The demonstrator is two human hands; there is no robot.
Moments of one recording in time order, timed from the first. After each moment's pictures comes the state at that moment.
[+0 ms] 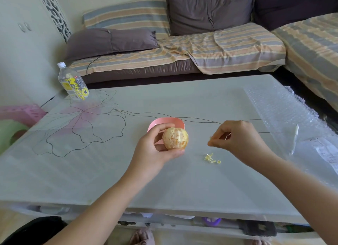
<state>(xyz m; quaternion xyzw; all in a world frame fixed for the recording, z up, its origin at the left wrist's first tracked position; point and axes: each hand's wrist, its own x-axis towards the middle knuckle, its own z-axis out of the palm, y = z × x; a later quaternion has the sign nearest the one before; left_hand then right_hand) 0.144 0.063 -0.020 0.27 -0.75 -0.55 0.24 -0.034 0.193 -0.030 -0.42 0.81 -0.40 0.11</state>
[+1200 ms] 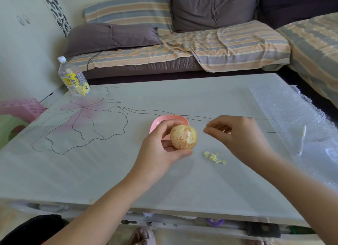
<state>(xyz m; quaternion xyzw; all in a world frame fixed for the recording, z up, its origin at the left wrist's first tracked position) 0.144 0.060 -0.019 0.22 -0.77 -0.54 0.26 -0.014 0.177 -0.017 -0.43 0.79 -0.43 0.06</state>
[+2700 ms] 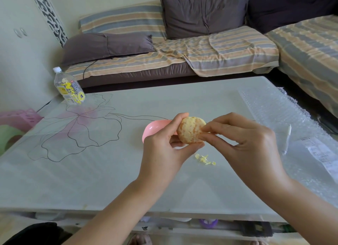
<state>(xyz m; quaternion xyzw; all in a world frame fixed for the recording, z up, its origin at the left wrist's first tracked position) 0.123 0.108 0.006 0.20 -0.80 -0.45 0.35 0.014 0.222 0.004 -0.50 0.67 -0.52 -0.16</state>
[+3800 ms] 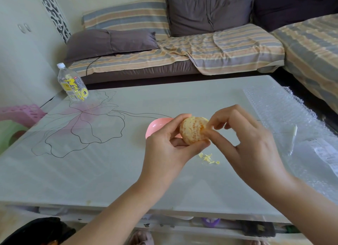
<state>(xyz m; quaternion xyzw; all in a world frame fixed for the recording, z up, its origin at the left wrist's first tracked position) 0.129 0.109 0.011 0.22 -0.74 -0.55 0.32 0.014 0.215 0.005 -0.55 0.67 -0.48 -0.16</state>
